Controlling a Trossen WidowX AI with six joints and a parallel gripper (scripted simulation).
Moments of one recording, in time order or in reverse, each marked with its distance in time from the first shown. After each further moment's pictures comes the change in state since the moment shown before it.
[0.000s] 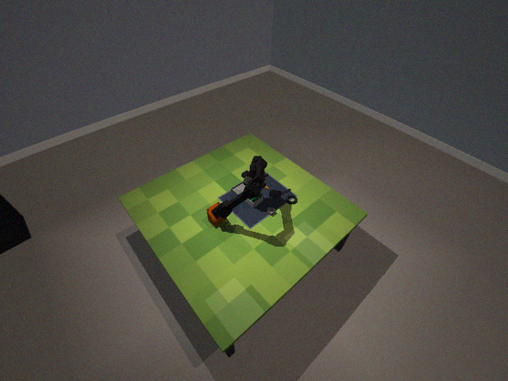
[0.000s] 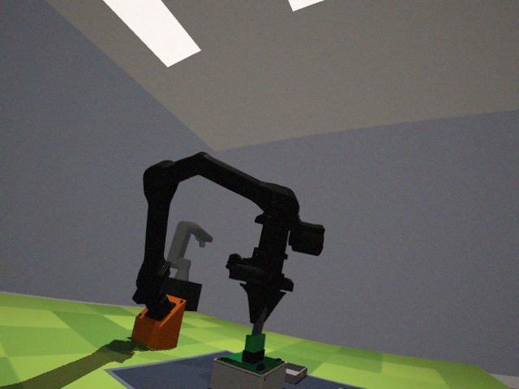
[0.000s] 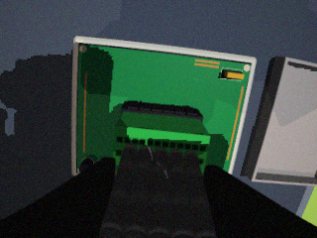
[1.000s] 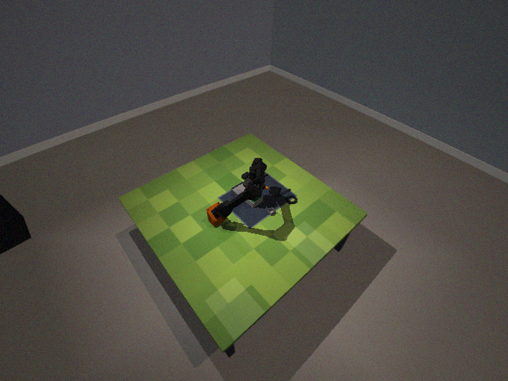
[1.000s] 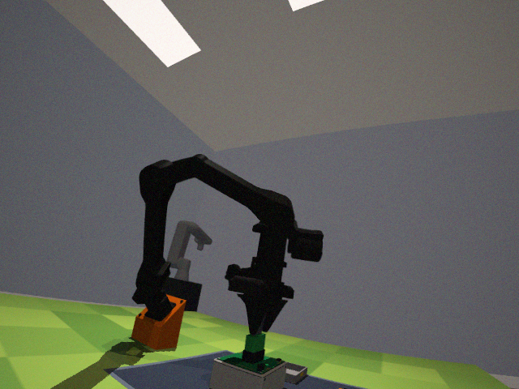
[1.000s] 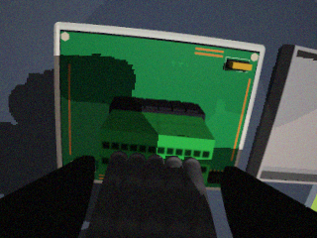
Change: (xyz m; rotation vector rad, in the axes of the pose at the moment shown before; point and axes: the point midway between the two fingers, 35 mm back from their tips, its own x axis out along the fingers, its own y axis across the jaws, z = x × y) arm 0.019 -0.003 -0.004 0.006 0.036 -0.015
